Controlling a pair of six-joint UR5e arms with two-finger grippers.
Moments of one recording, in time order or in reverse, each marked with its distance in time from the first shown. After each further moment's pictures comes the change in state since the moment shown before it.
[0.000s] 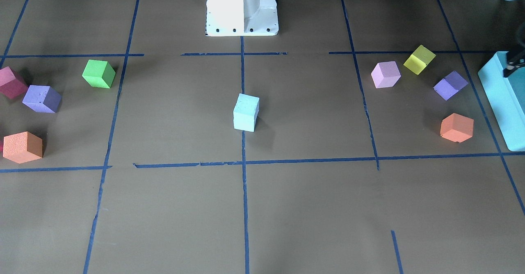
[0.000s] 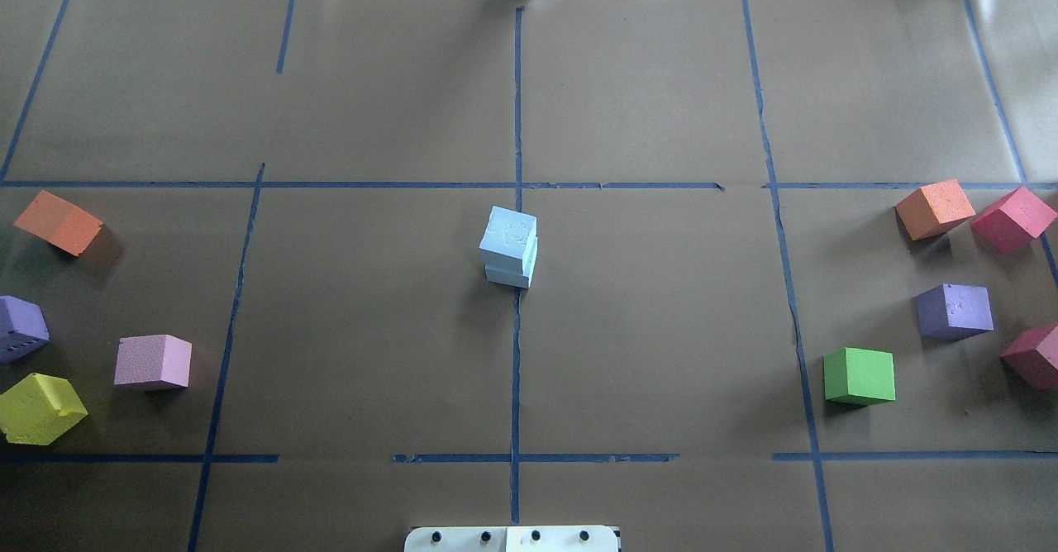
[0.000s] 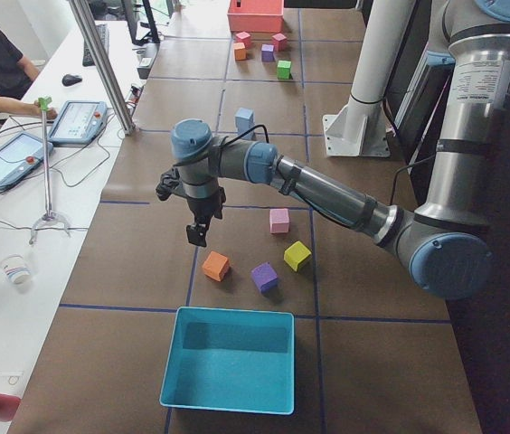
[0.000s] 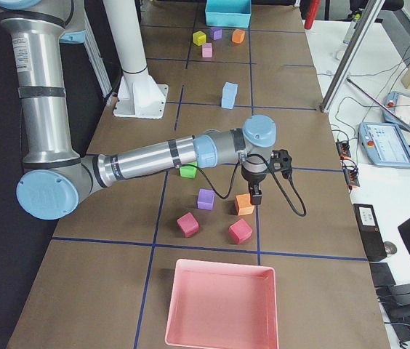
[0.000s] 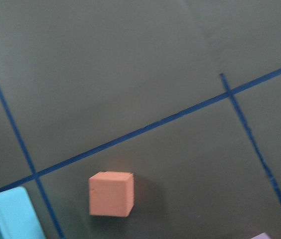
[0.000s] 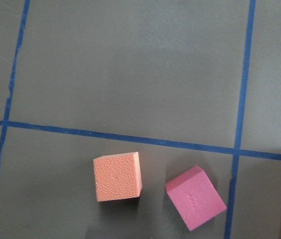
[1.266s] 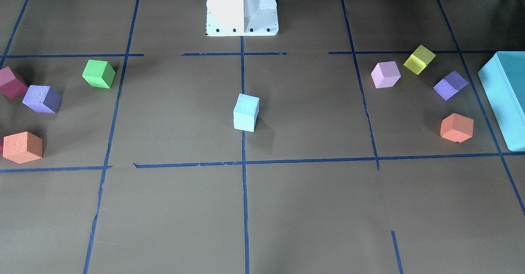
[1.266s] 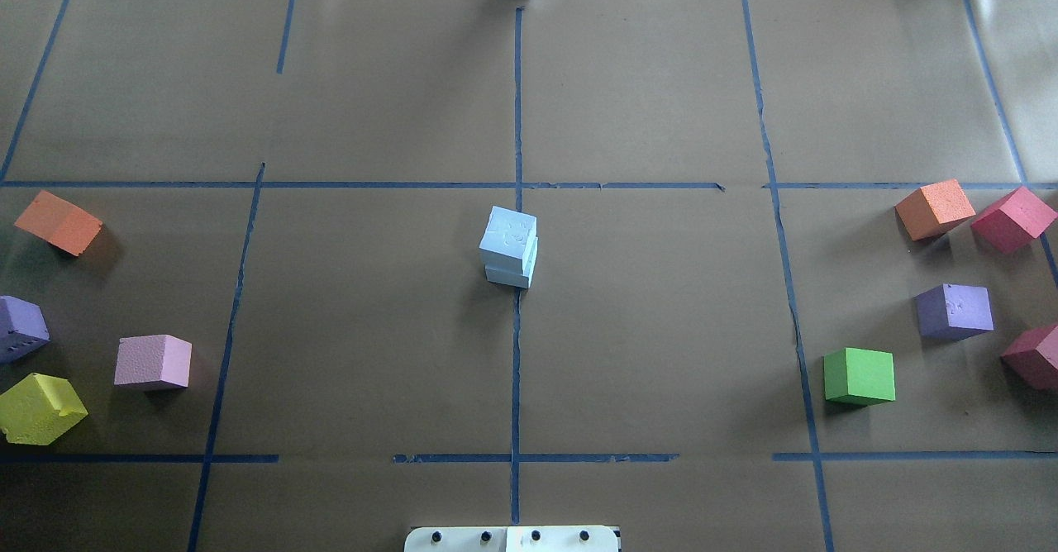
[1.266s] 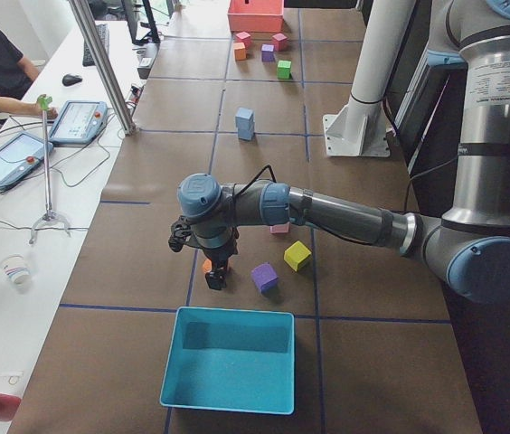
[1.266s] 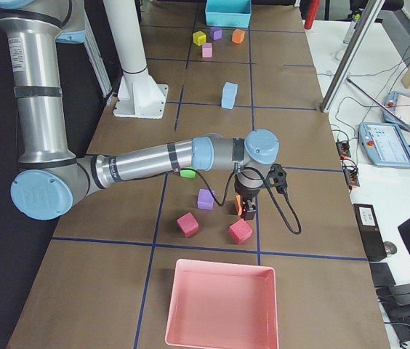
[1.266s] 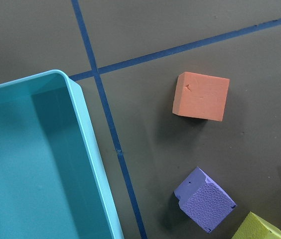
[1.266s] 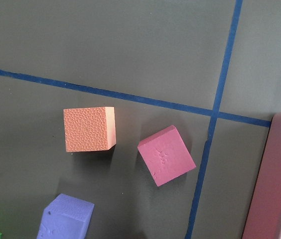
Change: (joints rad) left arm -0.038 0.087 0.068 -0.017 -0.025 0.000; right arm 0.009 -0.003 -0.002 -0.164 -0.005 -0.176
